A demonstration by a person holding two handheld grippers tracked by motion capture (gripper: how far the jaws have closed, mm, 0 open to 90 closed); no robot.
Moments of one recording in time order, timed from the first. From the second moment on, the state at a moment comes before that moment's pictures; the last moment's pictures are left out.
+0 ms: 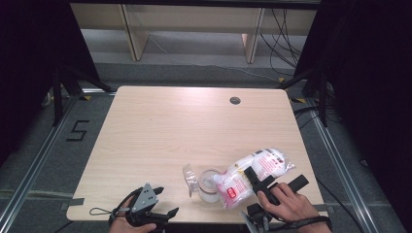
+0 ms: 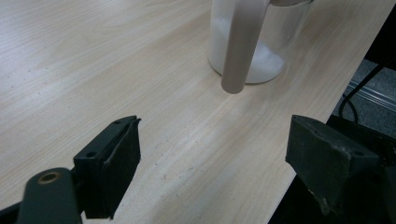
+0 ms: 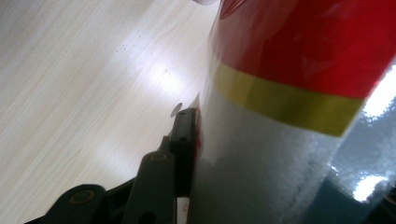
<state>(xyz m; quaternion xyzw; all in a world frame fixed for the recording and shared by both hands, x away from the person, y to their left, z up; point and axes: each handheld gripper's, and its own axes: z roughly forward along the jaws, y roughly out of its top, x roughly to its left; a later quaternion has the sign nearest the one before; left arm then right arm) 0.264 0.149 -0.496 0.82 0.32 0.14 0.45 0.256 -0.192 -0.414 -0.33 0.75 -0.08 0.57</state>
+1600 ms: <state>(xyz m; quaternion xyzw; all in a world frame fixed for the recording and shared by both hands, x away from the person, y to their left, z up) 0.264 0.150 -0.496 0.82 0.32 0.14 0.45 0.257 -0.191 -0.415 -0.36 0.74 -0.09 0.56</state>
